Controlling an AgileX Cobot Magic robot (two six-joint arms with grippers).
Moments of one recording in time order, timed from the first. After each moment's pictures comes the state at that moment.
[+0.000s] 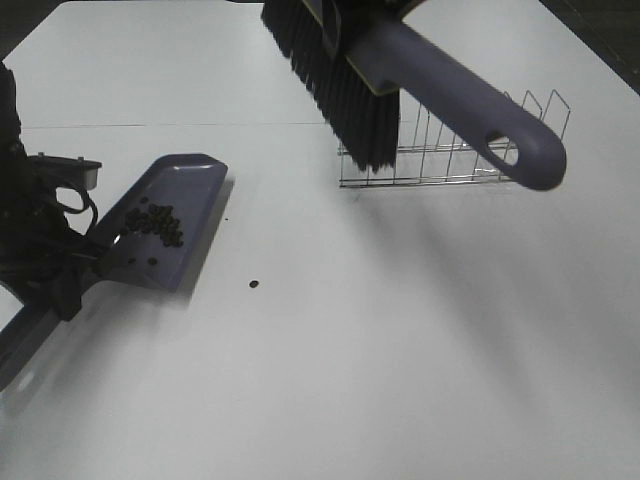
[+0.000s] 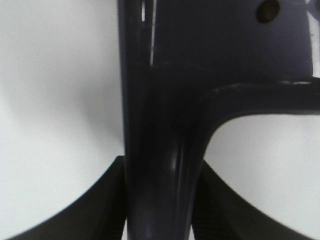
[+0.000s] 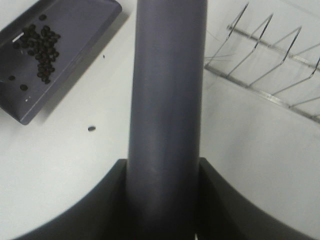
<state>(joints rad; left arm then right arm) -0.21 1.98 -1.17 -0.07 0.93 0.12 0.60 1.92 -1.89 -0.14 1.23 0.15</state>
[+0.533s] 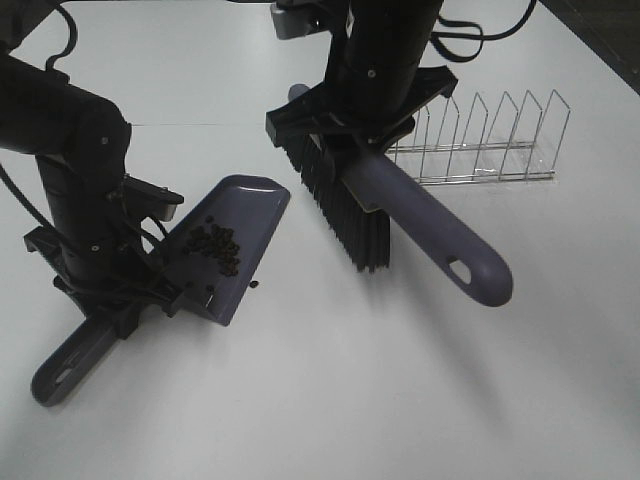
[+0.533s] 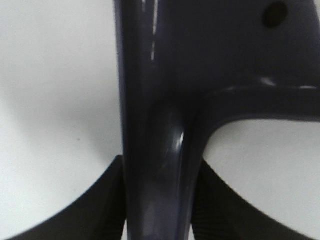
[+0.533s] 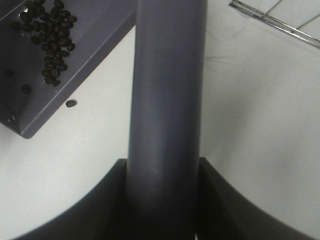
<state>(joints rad) -0.44 2.08 -1.21 0.10 0.88 -0.09 0.60 1.99 -1.62 -0.13 1.01 0.22</state>
